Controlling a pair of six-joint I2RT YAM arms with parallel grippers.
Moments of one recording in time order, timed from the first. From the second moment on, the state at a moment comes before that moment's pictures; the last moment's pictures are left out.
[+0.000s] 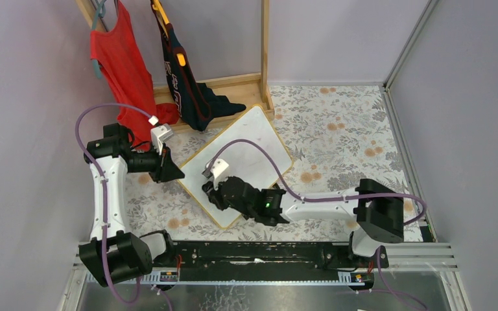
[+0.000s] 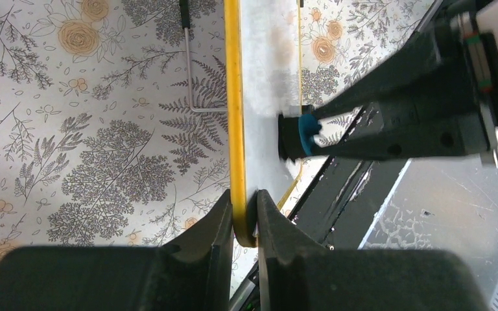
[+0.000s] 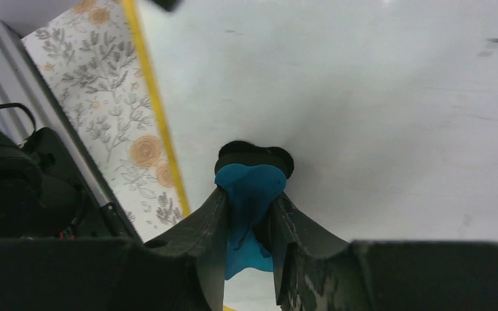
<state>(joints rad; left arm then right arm) 0.30 1.15 1.17 -1.41 1.00 0.93 1.34 1.68 1.09 0.18 0.37 0.25</state>
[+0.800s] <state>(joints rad) 0.30 1.15 1.17 -1.43 1.01 0.93 1.25 1.57 0.97 0.20 0.38 0.28</state>
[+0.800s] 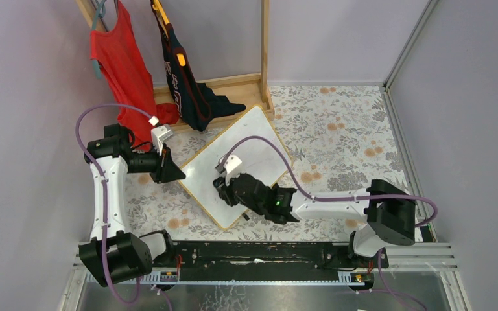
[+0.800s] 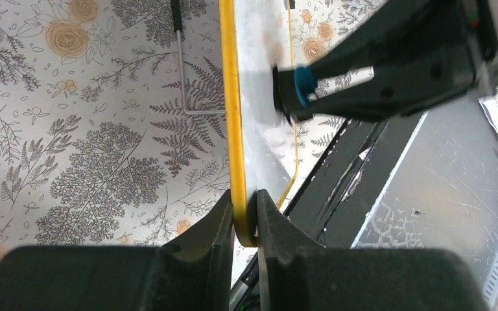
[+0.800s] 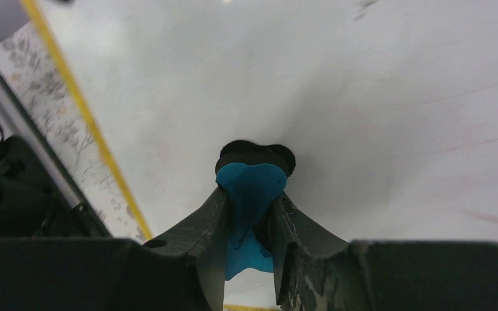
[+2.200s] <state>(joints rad) 0.30 1.15 1.17 -1.43 1.01 0.93 1.39 1.64 0.92 0.22 0.40 0.33</state>
